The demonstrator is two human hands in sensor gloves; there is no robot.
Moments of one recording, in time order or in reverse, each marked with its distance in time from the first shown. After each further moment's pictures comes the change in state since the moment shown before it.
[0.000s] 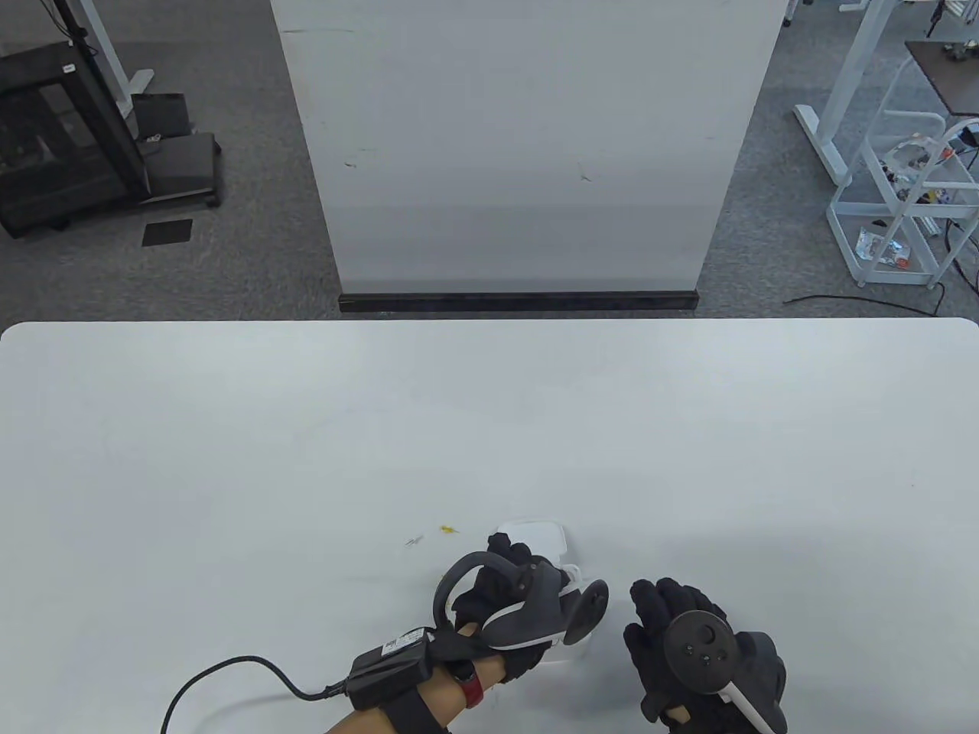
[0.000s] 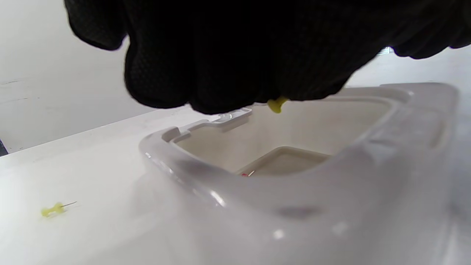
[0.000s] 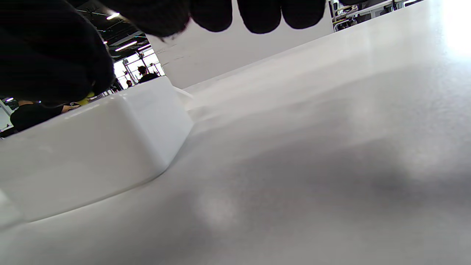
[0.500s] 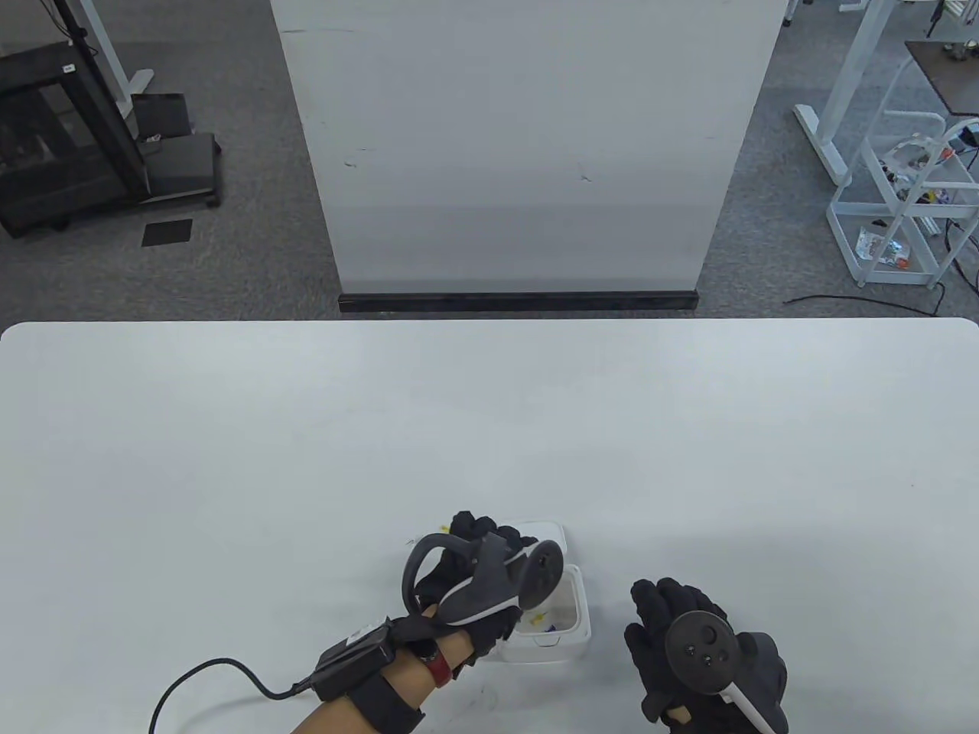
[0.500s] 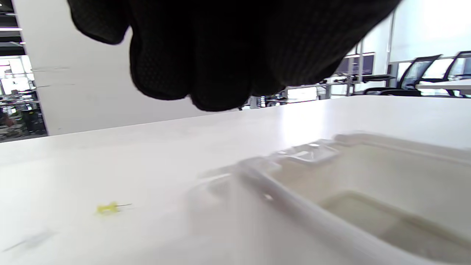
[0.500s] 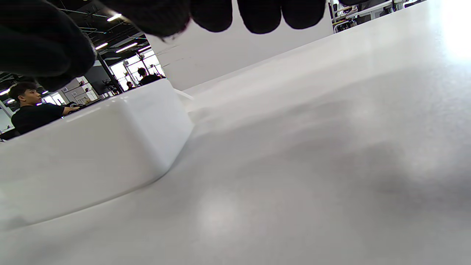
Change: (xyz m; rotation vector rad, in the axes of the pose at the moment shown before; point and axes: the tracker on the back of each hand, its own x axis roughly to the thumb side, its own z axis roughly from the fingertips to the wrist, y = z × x) left_hand -0.067 0.006 0.004 0.047 0.173 0.165; right_hand -0.001 0.000 0.001 -0.005 0.000 -0.002
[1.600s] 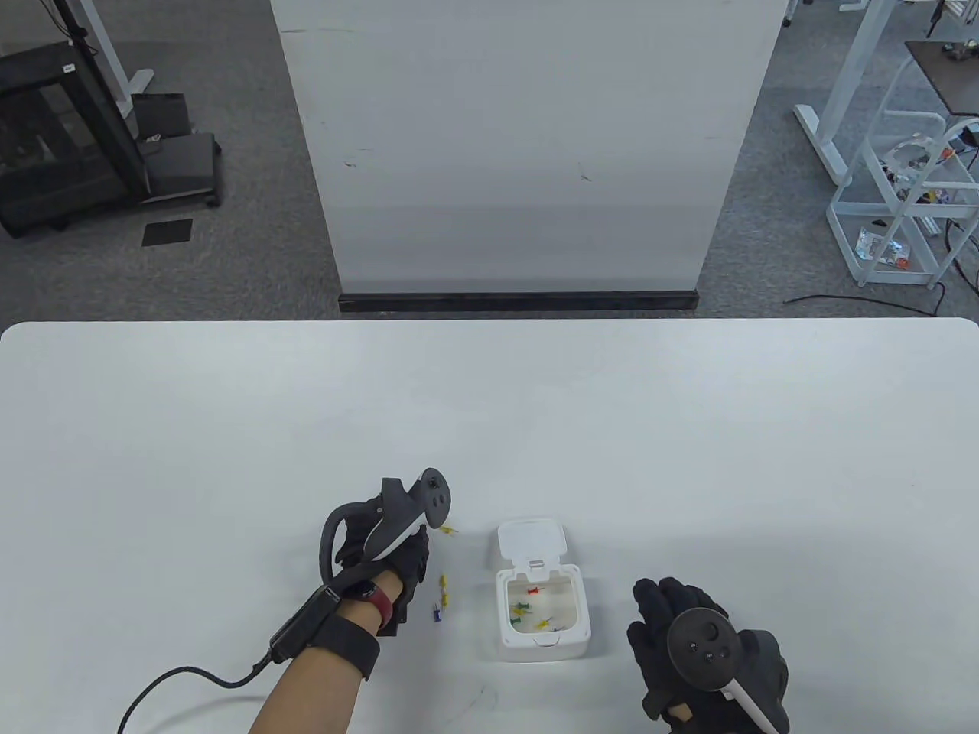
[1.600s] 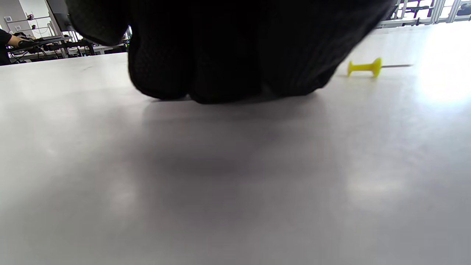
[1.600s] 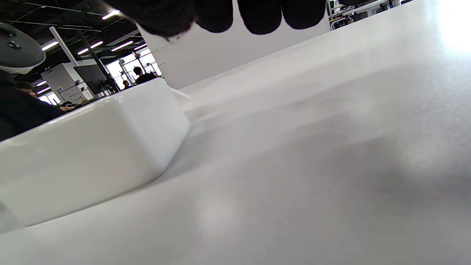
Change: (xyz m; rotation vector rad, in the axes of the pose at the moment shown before) left_hand -0.113 -0.081 -0.042 -0.253 0.405 -0.003; right_hand -0.001 -0.001 -0.001 0.011 0.013 -0.002
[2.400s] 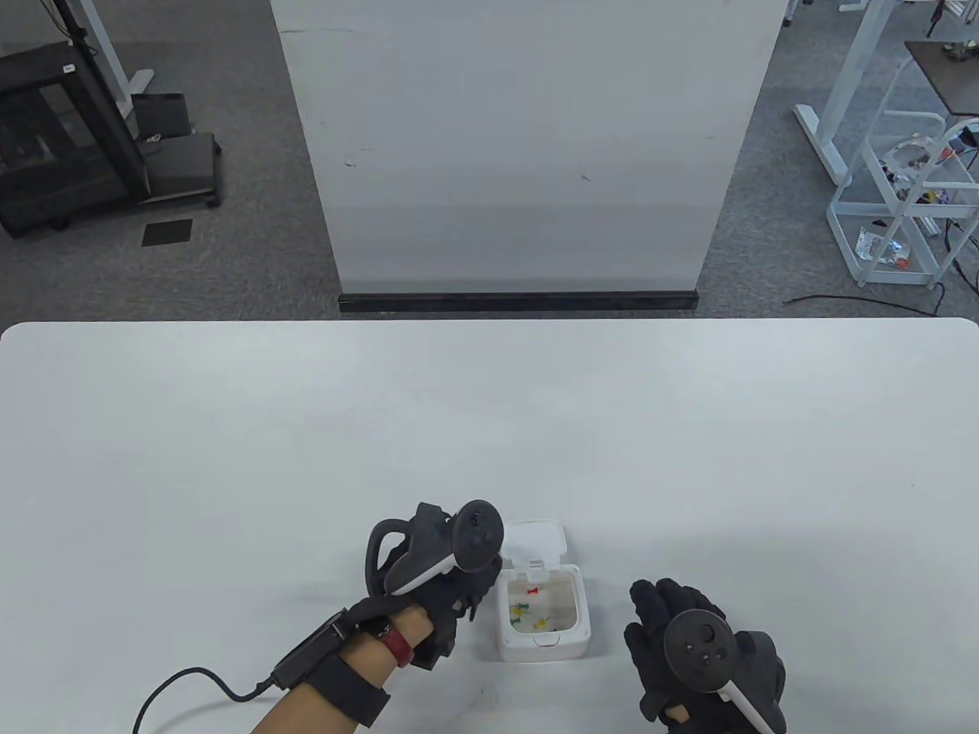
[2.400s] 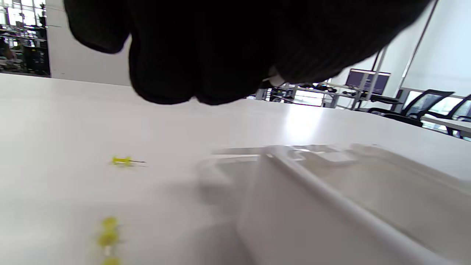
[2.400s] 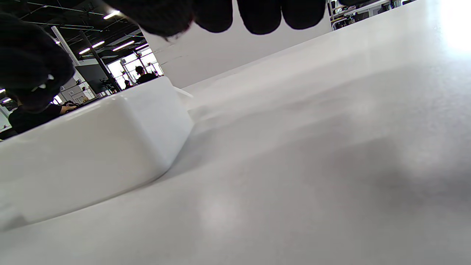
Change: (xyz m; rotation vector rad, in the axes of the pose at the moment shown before) left_hand 0.062 0.056 0.090 0.117 -0.460 0.197; right_hand 0.001 0.001 0.000 -0.001 -0.004 -0.002
